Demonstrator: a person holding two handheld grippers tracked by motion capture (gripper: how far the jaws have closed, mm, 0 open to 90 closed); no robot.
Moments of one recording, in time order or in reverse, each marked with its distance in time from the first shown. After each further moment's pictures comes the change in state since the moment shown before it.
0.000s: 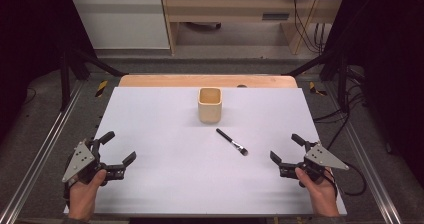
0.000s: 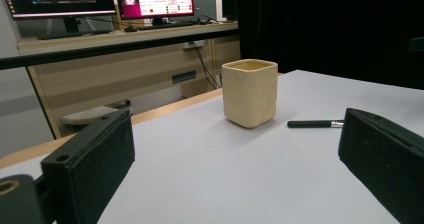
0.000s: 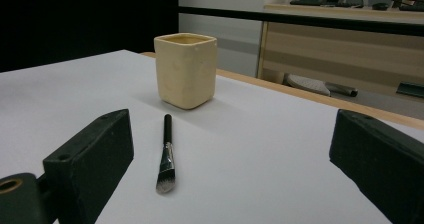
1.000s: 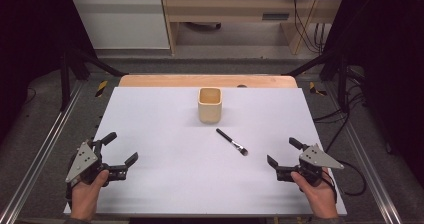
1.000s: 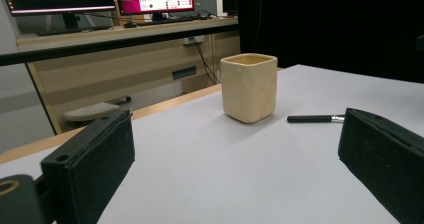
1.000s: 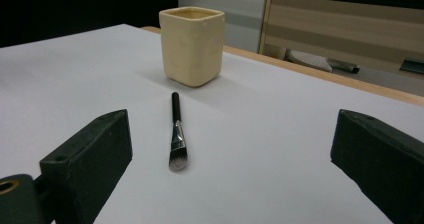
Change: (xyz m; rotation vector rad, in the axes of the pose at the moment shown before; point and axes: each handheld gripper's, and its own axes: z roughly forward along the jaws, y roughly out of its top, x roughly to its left) left arm -0.004 -0.002 0.004 0.023 0.004 0.015; right arm 0.013 0.006 -0.001 0.111 -0.005 -0.003
